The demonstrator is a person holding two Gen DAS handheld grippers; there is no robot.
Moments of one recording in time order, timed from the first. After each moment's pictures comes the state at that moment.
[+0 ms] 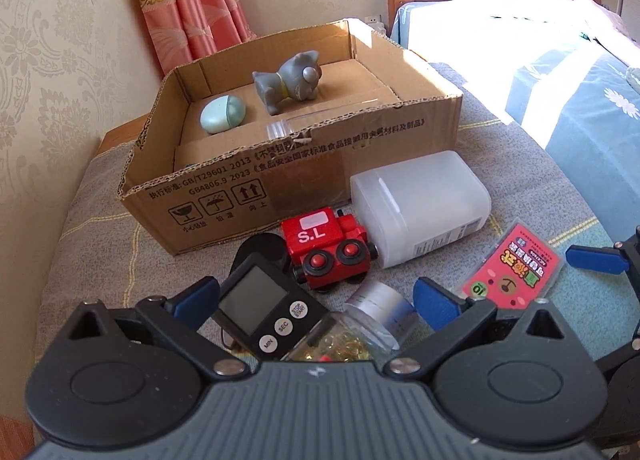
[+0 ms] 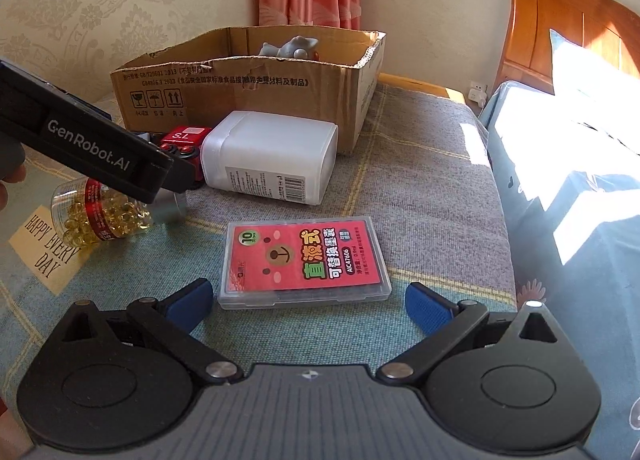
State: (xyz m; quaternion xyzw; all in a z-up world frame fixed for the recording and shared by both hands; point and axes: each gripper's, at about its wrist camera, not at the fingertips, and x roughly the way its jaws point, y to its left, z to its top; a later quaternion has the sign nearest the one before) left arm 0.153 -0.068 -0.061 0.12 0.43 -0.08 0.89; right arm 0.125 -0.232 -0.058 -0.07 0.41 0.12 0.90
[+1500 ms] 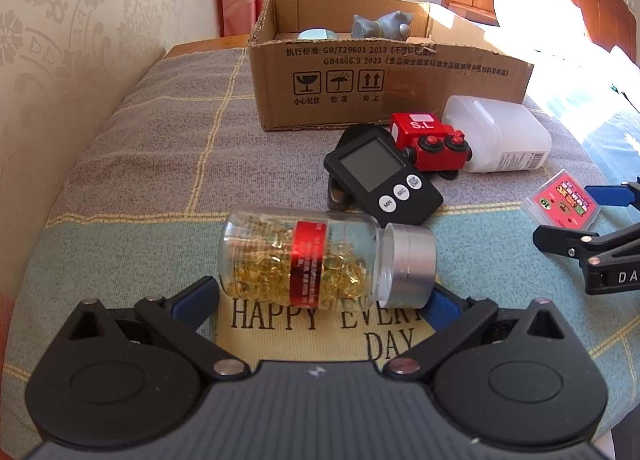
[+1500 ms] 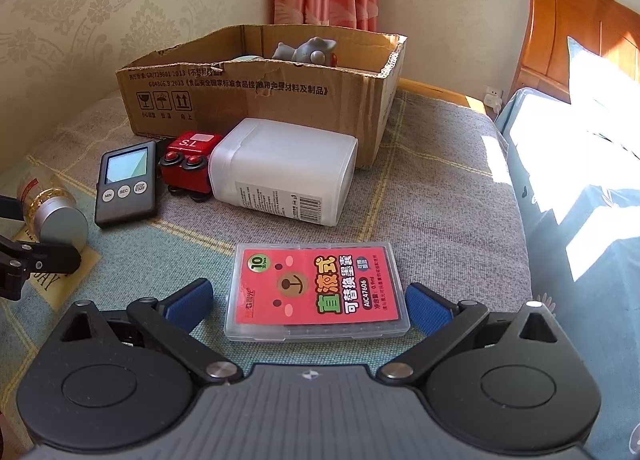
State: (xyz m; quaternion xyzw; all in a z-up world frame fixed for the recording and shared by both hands) left arm 0.101 0.019 -0.100 0.02 0.43 -0.05 0.90; right arm 0.146 -0.222 -0.058 -0.08 0.41 0.15 0.90
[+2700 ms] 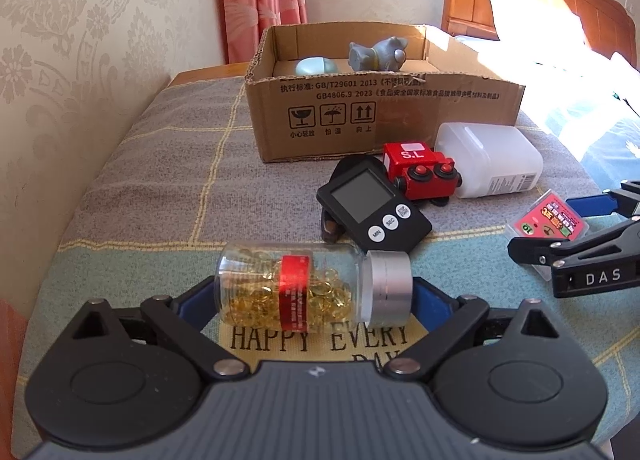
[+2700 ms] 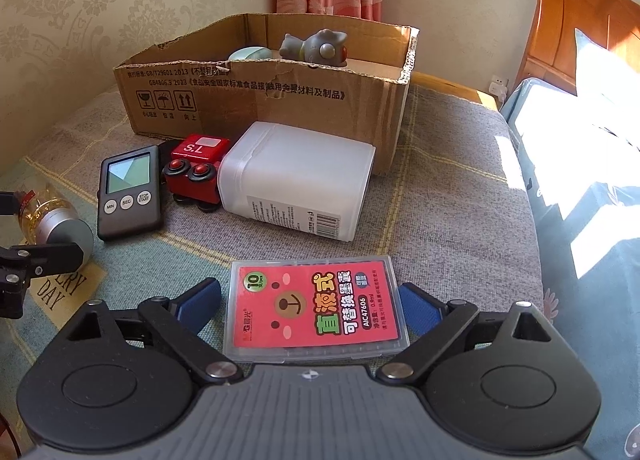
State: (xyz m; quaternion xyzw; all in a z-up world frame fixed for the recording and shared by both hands) left arm 0.097 0.010 -0.085 0.03 0.40 -0.04 0.91; right arm 0.160 -0.205 -0.053 -0.08 0.44 0.14 0.88
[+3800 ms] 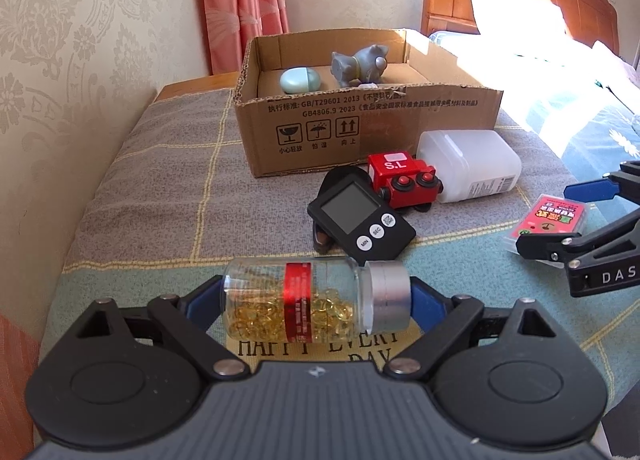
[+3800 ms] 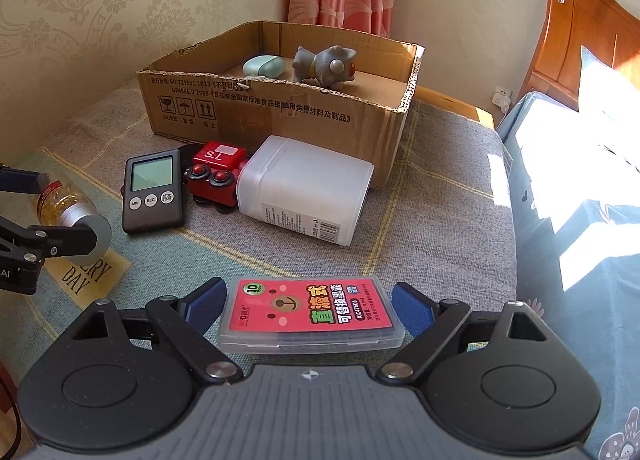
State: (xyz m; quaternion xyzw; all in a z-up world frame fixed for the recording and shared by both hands) left arm 0.095 0.012 -0.065 0.05 0.40 -0.07 0.91; right arm 0.146 -0.205 -0.025 -0.11 0.44 0.15 0.88
